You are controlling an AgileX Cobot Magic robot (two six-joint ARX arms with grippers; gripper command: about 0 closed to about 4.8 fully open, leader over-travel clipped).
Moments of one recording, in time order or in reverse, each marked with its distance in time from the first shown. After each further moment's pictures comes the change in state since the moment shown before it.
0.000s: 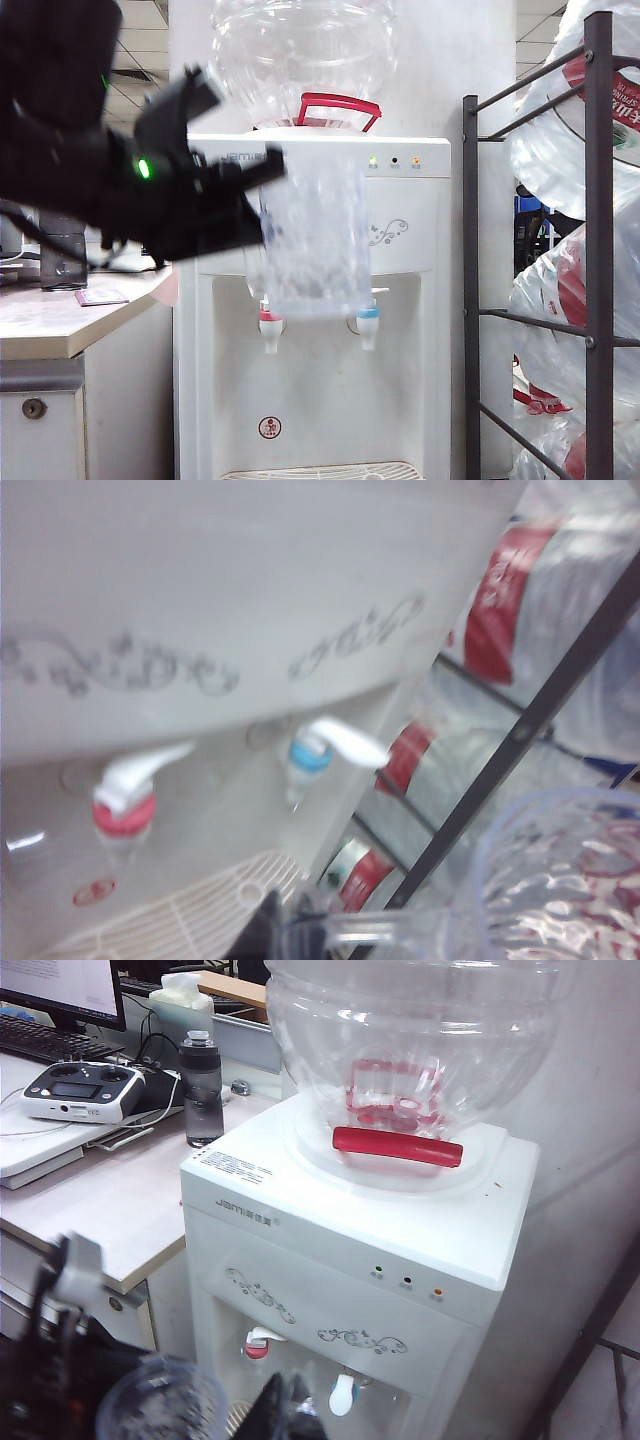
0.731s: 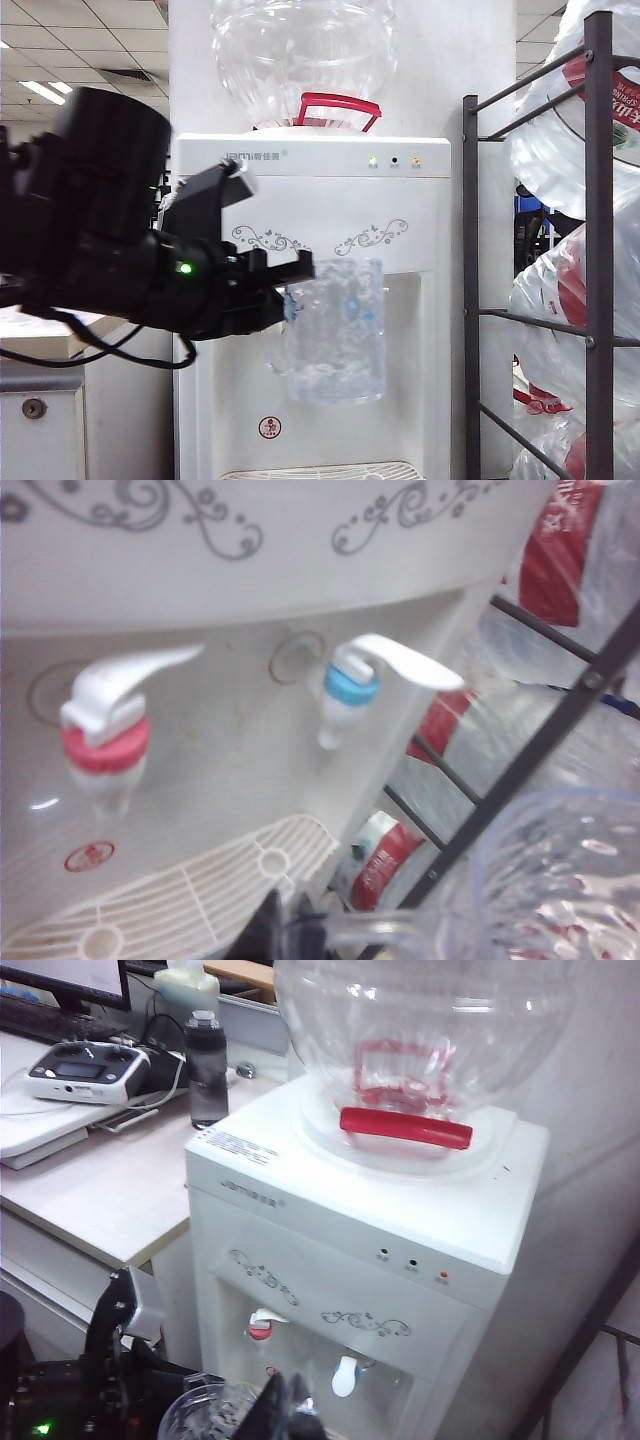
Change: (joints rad) left arm 0.000 0.318 0.076 0.187 -0.025 0.004; right arm 0.000 0.000 0.000 -0.032 -0.005 0.000
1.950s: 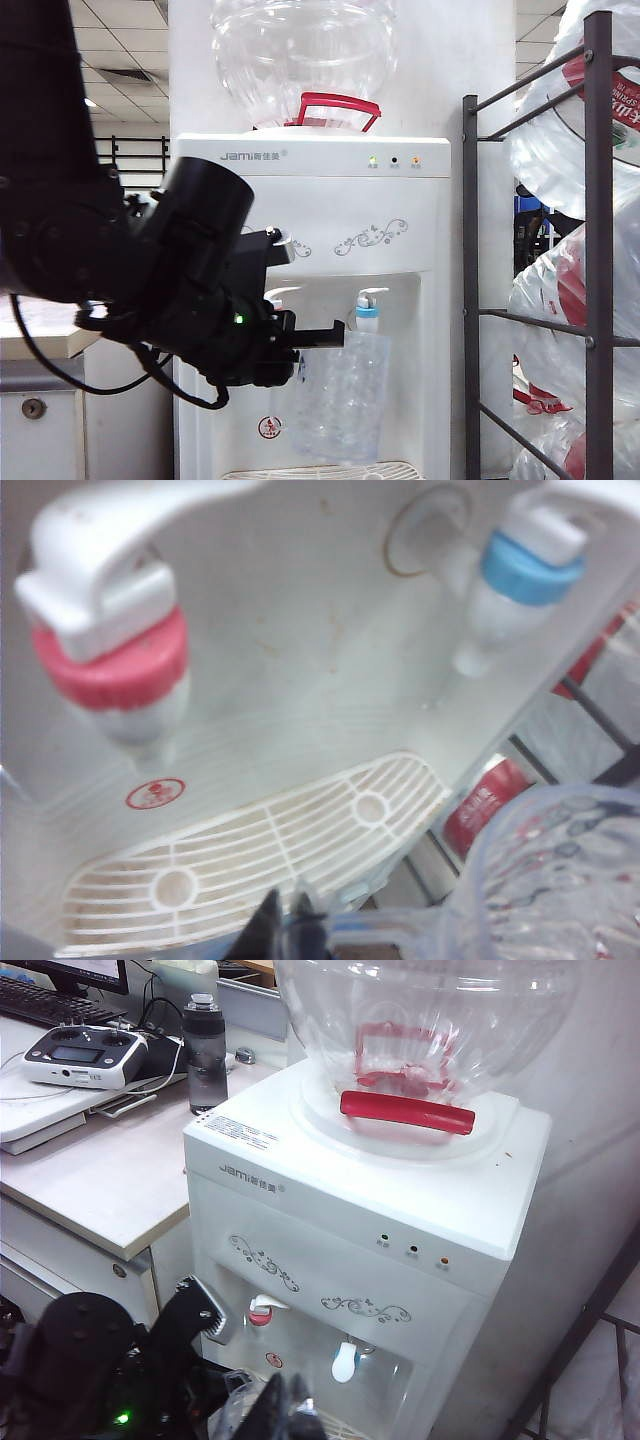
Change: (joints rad) left arm 0.000 0.154 0.229 -0.298 -0.133 0.002; right arm -0.002 0.000 0.000 -0.024 -0.001 0.000
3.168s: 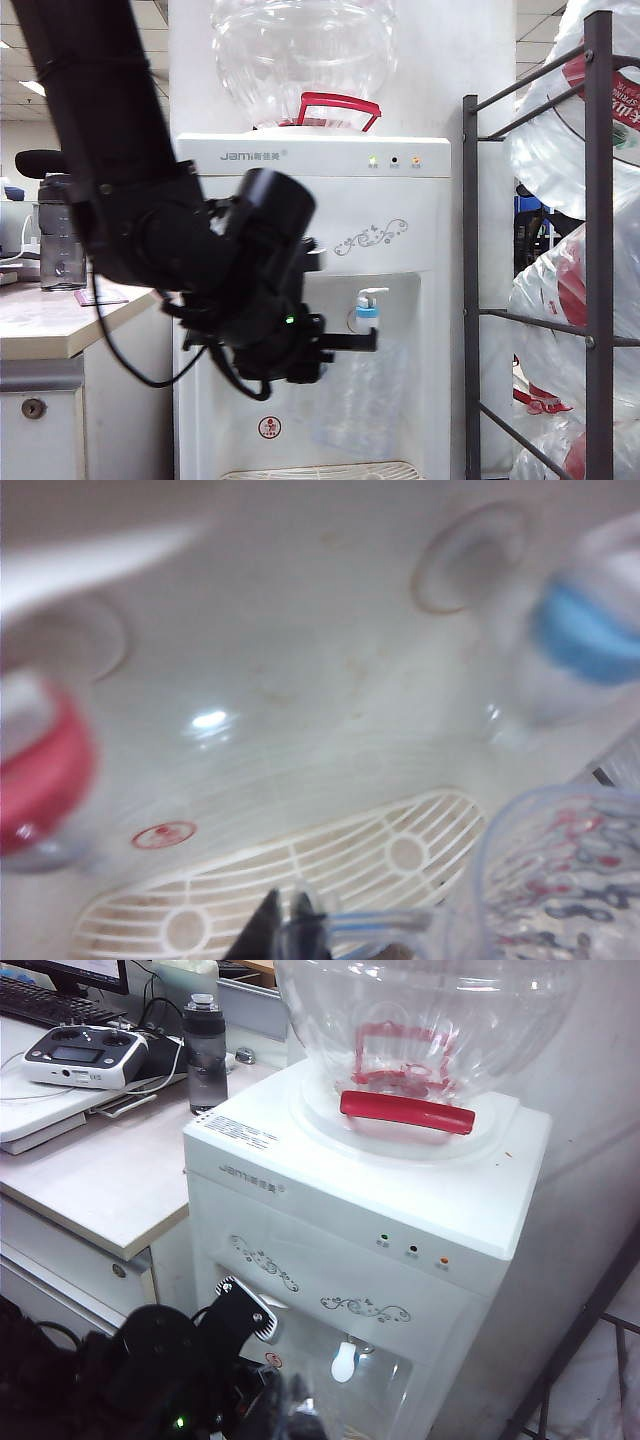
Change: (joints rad) left arm -0.048 0.079 0.211 -0.206 -0.182 -0.026; right arm 0.000 0.000 0.000 0.000 0.000 0.000
